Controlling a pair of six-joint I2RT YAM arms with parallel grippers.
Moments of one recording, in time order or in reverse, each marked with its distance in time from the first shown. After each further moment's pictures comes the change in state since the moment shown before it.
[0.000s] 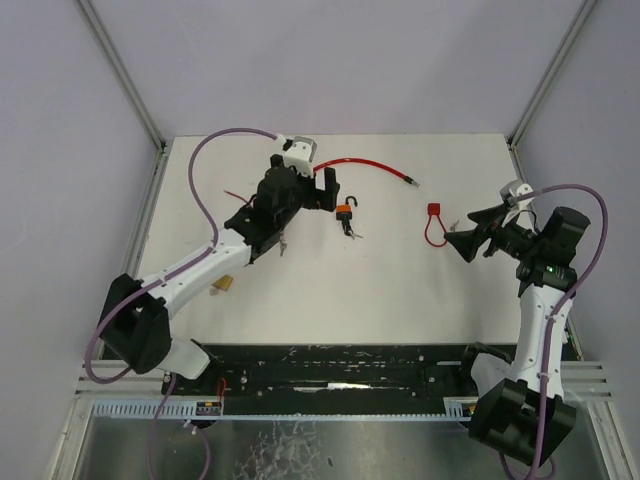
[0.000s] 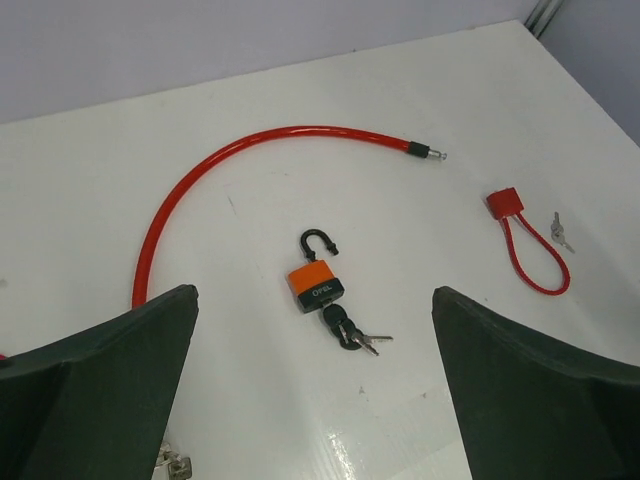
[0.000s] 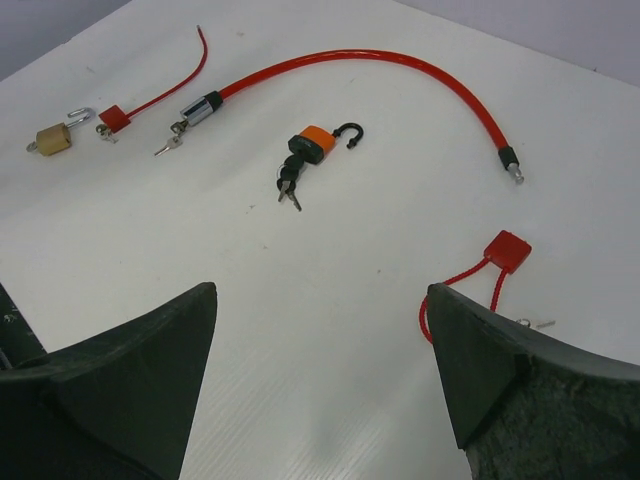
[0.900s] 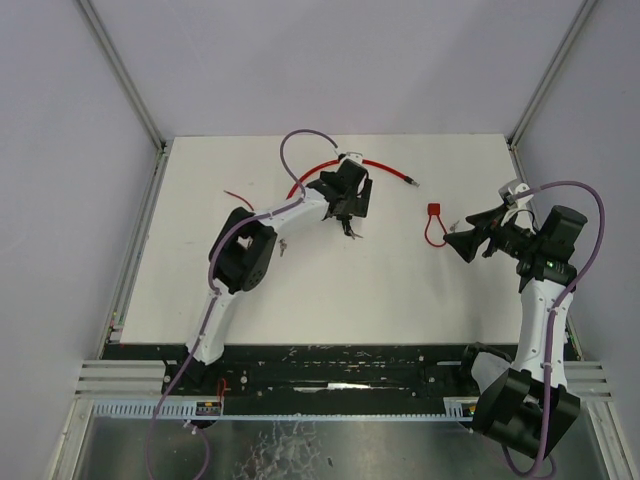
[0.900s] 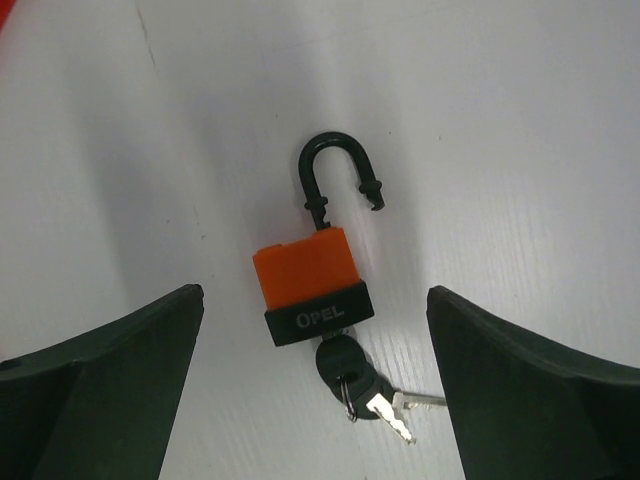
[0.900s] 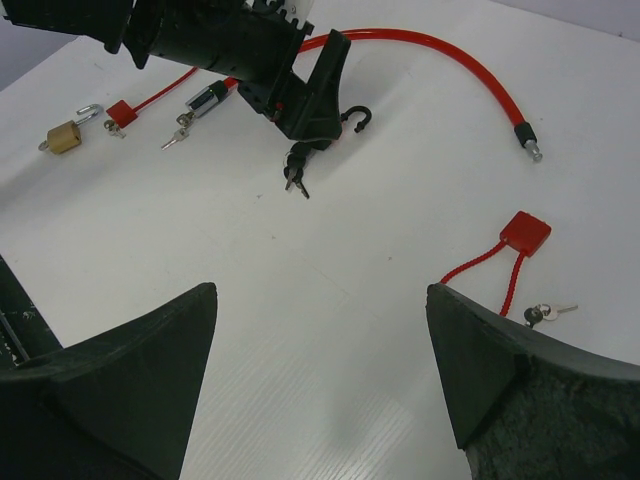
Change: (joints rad) left arm 0.005 0.836 0.748 -0.550 -0.081 -0.183; right arm 0.000 0.057 0.005 -0.047 0.000 -0.010
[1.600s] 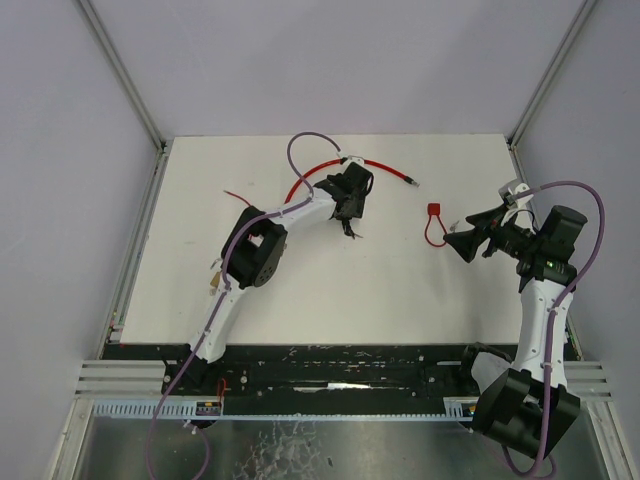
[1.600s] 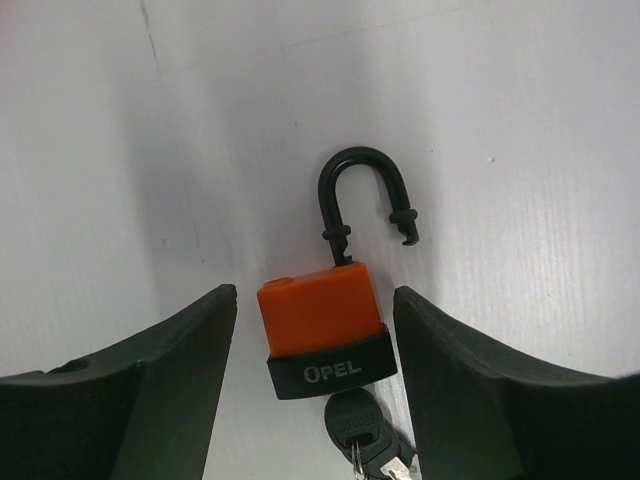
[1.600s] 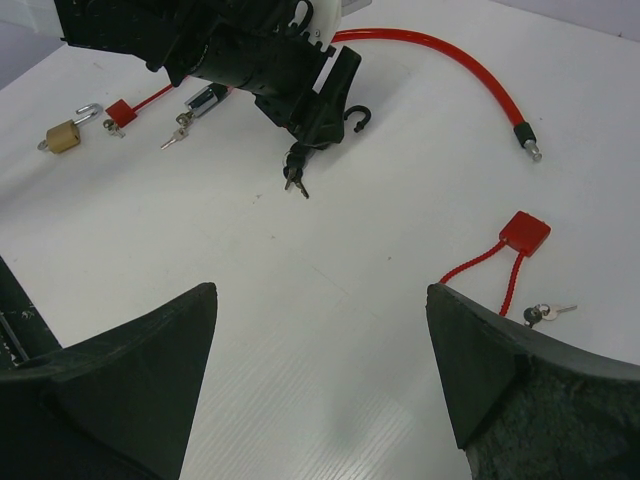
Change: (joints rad) left arm 0.002 0.142 0.148 -0.082 -0.084 -0.021; right arm 0.000 0.000 0.000 -0.001 0.001 -0.001
